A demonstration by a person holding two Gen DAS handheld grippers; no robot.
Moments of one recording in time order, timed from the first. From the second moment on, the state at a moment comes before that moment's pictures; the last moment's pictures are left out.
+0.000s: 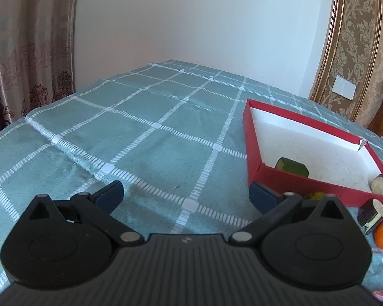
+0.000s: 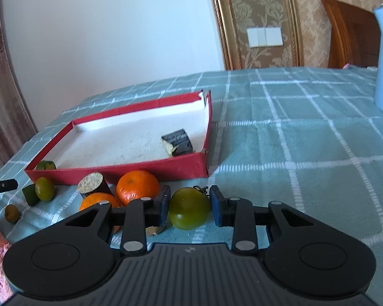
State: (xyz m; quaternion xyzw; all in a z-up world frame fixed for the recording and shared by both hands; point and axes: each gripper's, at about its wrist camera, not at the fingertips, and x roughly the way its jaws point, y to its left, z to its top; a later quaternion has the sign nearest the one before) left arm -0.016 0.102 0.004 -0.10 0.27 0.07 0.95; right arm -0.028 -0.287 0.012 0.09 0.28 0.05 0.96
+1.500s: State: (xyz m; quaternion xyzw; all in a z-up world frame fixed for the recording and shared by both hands) left arm -0.015 0.101 0.004 -0.09 0.28 0.07 0.95; right arm 0.022 -0.238 0.033 0.03 0.23 0.05 0.97
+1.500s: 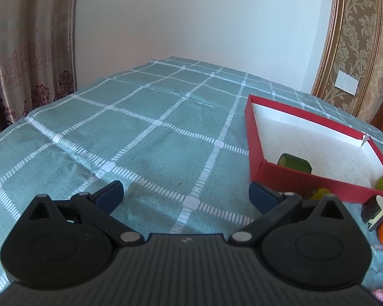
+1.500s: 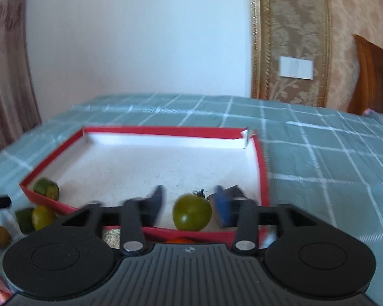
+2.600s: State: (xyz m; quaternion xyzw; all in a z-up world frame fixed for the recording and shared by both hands) left arm -0.068 0.070 0.022 0.02 0.21 -0.02 0.98; right arm -0.056 -0.344 0.004 0.22 0.19 -0.04 0.95
